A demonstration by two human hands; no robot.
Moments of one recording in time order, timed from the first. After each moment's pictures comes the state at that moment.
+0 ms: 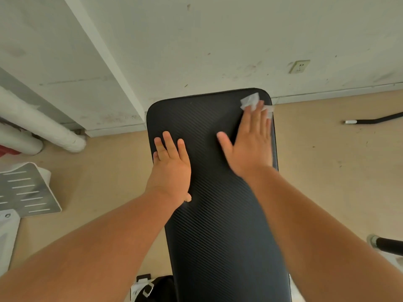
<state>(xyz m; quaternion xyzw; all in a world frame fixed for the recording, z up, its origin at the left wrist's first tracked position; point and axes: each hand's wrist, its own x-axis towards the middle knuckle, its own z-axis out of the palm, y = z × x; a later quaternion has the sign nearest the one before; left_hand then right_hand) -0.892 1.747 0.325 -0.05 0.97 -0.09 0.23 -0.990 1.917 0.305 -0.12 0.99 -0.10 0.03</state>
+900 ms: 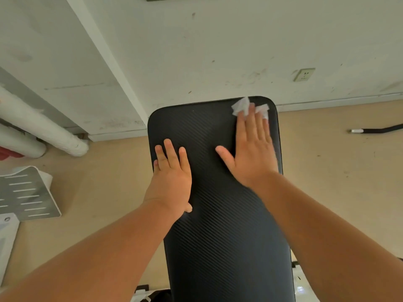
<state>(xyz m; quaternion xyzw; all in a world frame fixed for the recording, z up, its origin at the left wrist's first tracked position) -0.891 1.749 0.325 -0.05 0.96 -0.09 0.24 -0.998 1.922 0.310 -0.23 0.97 -0.05 0.00</state>
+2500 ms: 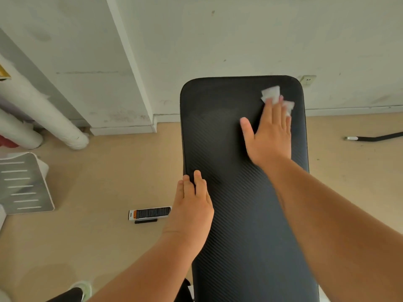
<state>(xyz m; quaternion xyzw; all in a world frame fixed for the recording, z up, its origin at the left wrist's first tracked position) -0.768 1.746 0.271 0.02 0.98 -0.07 0.16 -0.952 1.882 0.295 -0.06 0.99 -0.14 -0.01</state>
